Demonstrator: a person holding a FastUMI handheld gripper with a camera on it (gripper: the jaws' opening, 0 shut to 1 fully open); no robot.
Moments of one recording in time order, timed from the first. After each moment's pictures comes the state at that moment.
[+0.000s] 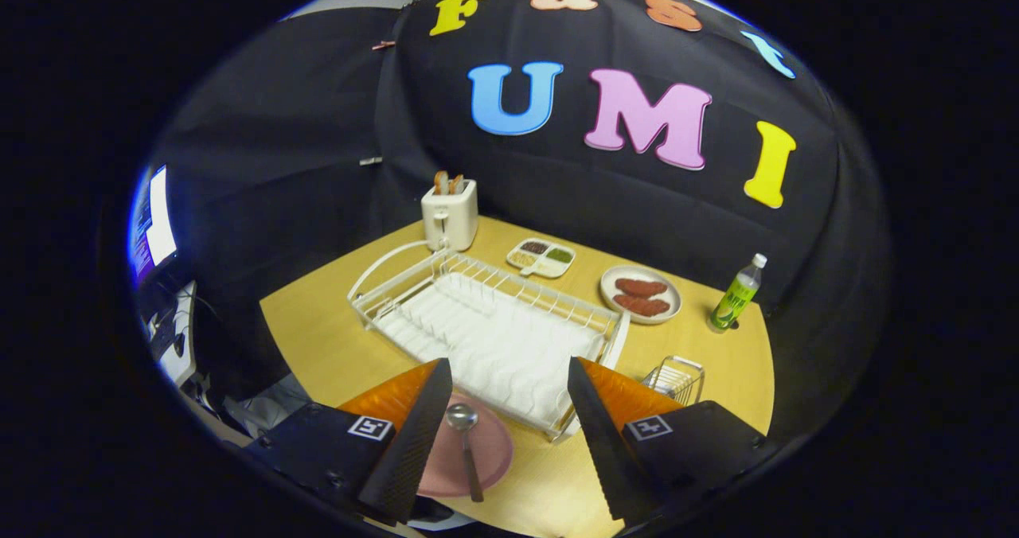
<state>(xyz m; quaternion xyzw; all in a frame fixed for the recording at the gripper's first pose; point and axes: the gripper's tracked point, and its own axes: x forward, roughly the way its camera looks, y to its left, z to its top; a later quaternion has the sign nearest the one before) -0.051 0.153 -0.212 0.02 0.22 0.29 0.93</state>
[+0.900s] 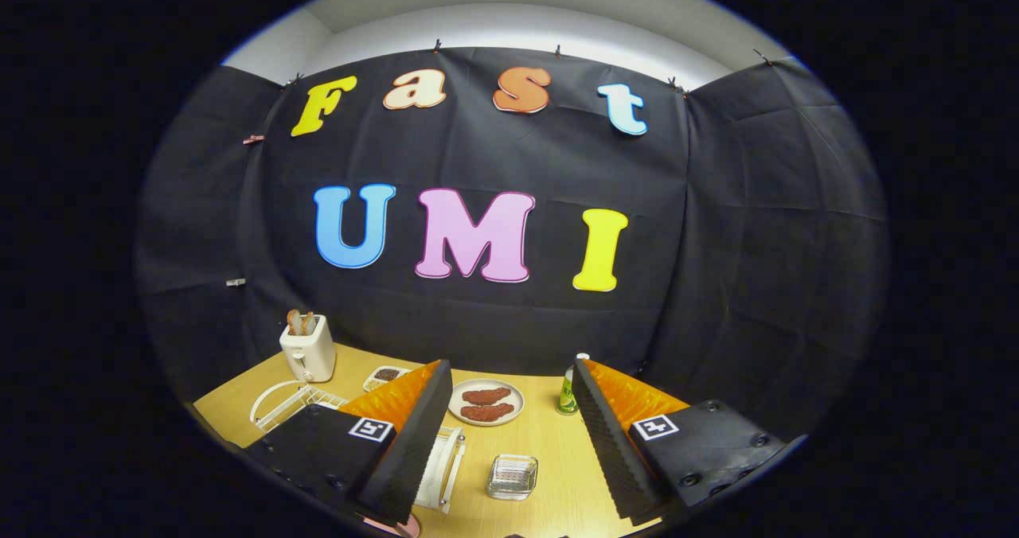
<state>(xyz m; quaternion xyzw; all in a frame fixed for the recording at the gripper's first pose) 0.028 -0.036 -0.078 0.08 0.06 0.03 0.99</state>
